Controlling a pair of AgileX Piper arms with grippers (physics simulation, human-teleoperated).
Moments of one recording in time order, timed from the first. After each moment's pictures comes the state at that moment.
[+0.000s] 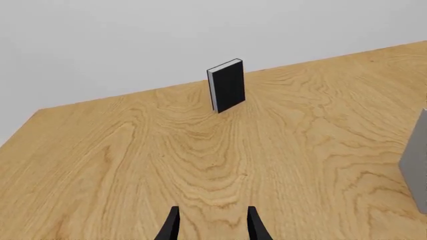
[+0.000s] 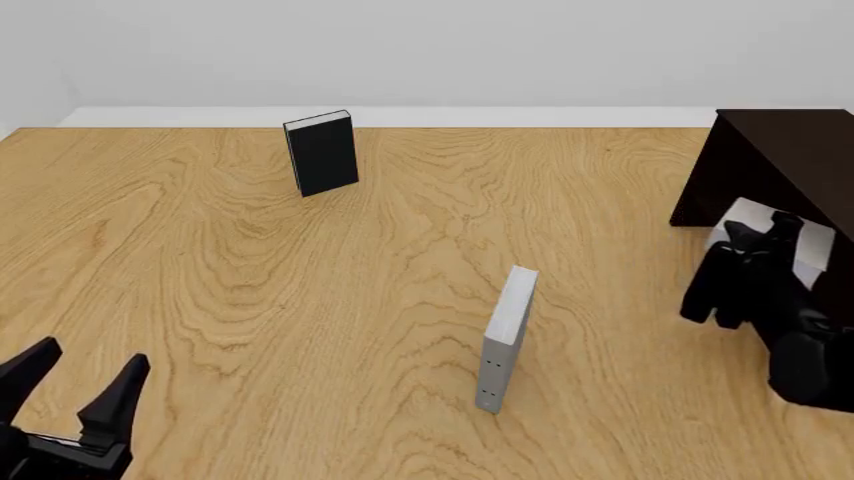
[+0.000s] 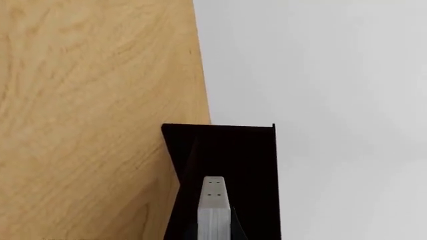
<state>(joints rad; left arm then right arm) -0.11 0.17 0.00 0.00 0.14 -0.17 1.64 -0.45 -0.93 -1.50</state>
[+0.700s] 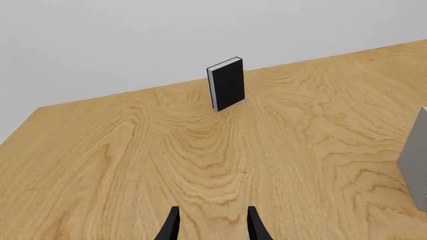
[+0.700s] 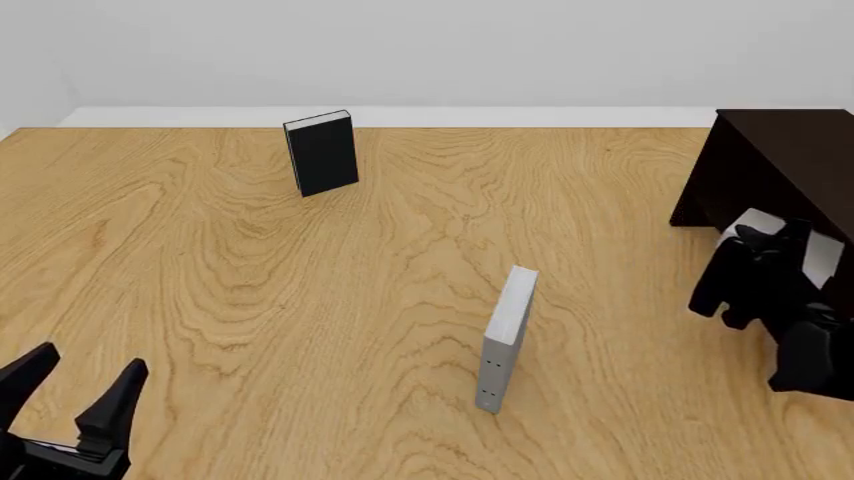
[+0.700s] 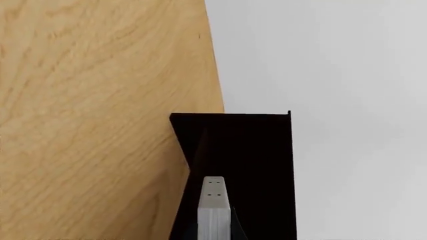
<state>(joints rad) -0.11 0.13 0.00 0.05 0.14 -0.22 1.67 -0.49 -0.85 -1.45</state>
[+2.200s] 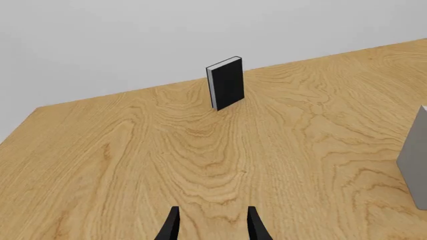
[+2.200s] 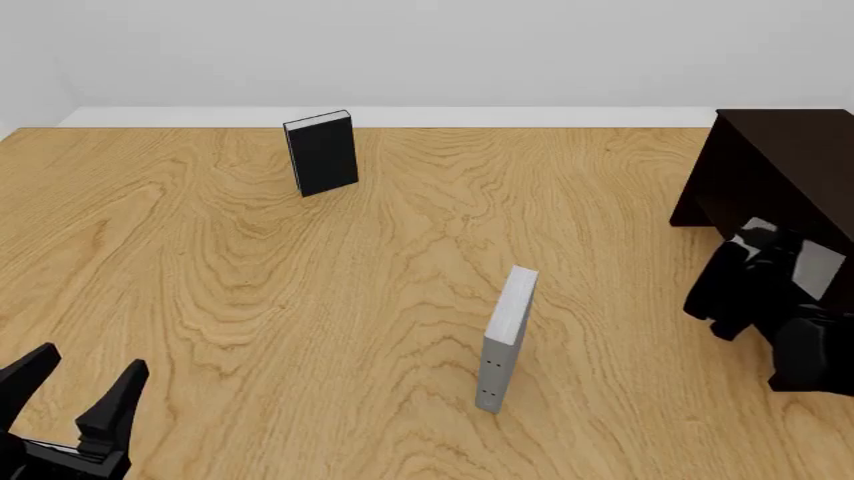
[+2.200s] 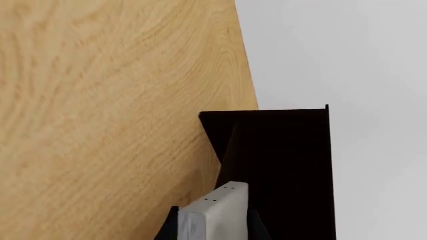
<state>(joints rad) -0.11 0.12 0.00 0.05 0.14 -0.22 1.70 -0.52 -0.74 -1.34</state>
